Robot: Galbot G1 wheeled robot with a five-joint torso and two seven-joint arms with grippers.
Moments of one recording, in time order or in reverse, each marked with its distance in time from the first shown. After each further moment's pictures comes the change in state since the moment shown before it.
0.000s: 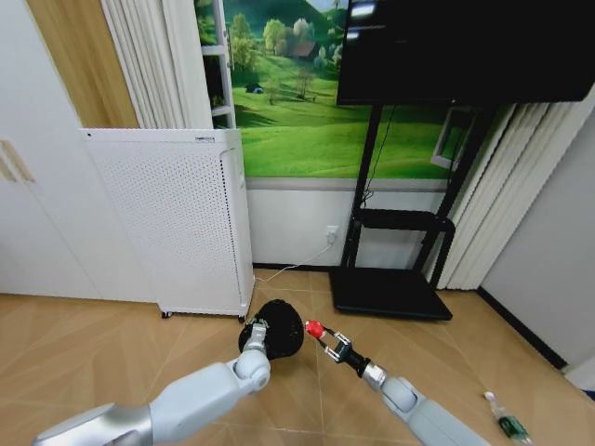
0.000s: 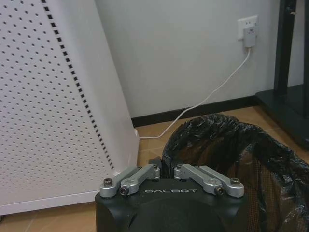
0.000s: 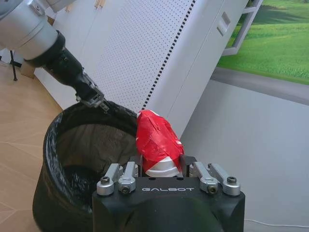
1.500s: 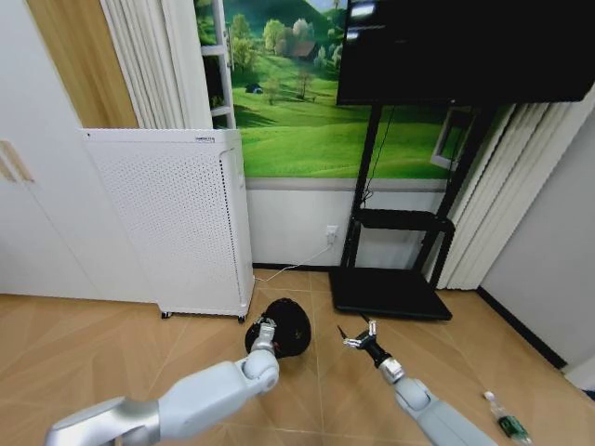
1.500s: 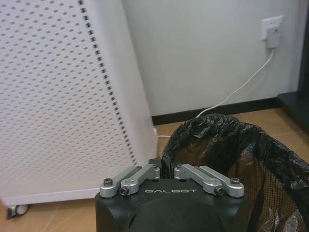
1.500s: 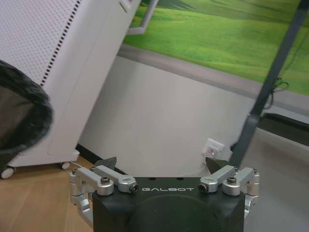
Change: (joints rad) left arm 0.036 0.089 -0.046 -0.083 -0.004 -0.004 -0.046; right arm -0.068 -0.008 0.166 -0.133 0.044 0.062 0.219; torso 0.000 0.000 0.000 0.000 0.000
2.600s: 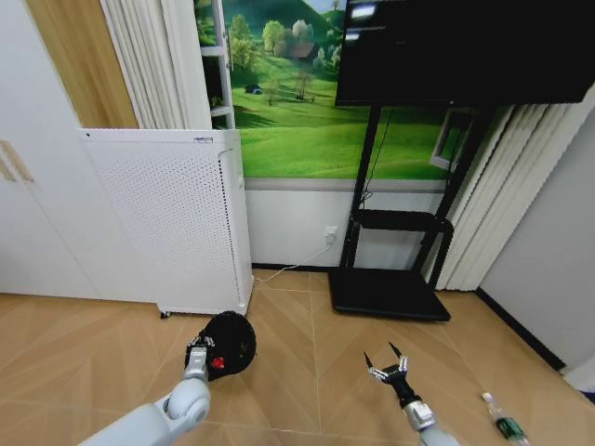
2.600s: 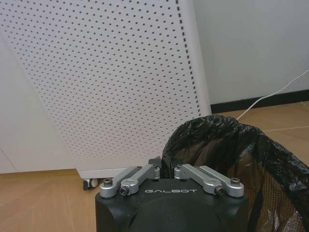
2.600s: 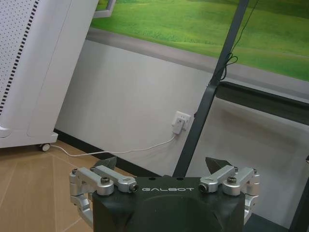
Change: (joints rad) left arm 0.396 0.296 -0.390 -0.187 0.145 -0.031 0.101; right arm -0.258 0.111 0.268 0.044 -0.087 0.048 0.009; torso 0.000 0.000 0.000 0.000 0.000
